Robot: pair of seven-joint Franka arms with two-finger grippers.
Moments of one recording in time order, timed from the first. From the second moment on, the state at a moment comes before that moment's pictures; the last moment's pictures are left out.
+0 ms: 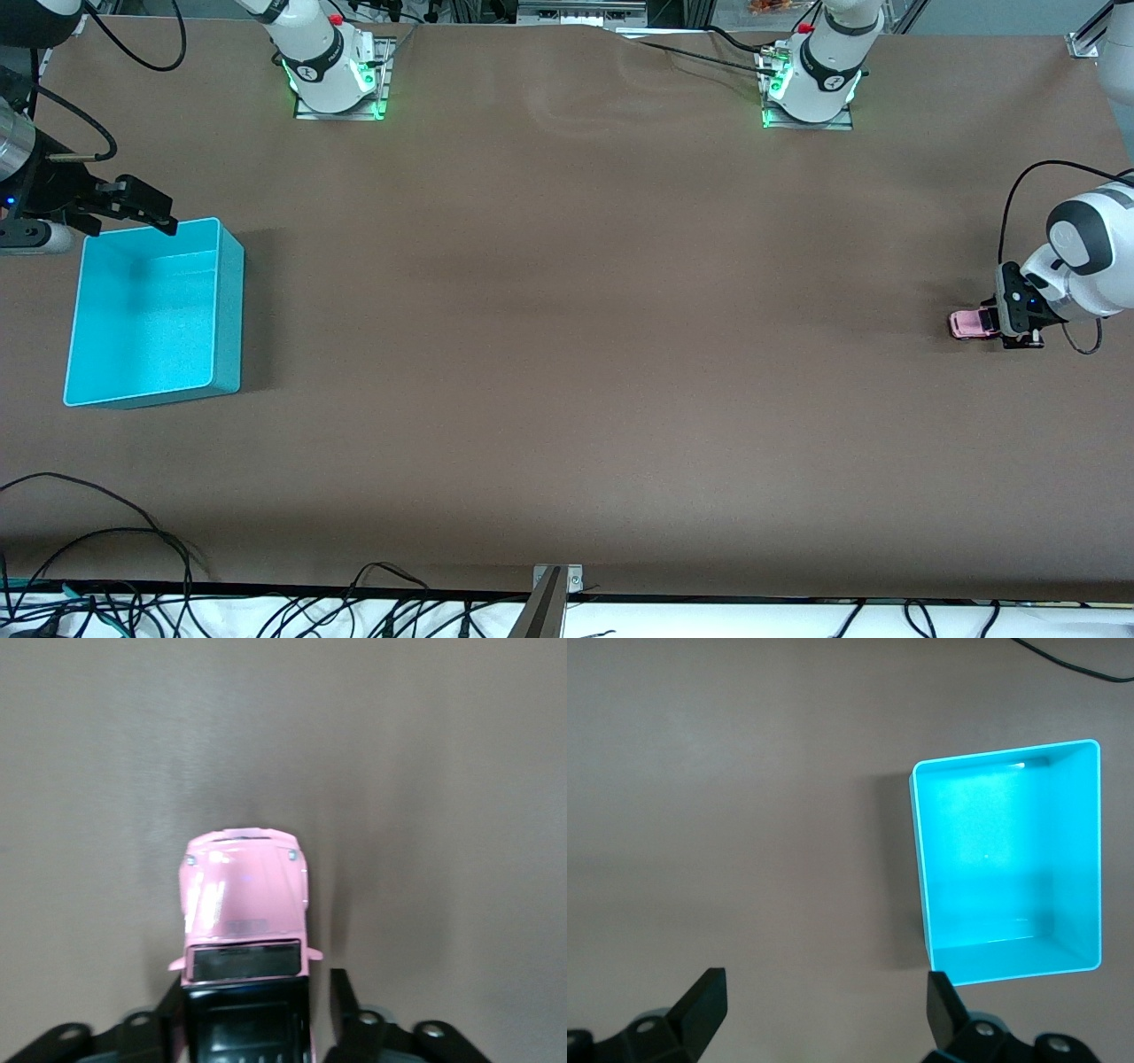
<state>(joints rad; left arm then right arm) 0.57 0.57 -0.08 -1.94 0.12 2.41 1.97 0.10 0.03 -0.09 -1.61 0.00 1.62 -0.01</state>
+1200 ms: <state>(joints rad) 0.57 0.42 -0.28 -1.61 0.12 1.74 1.52 0.10 0.03 -0.09 -1.61 0.00 1.62 -0.01</state>
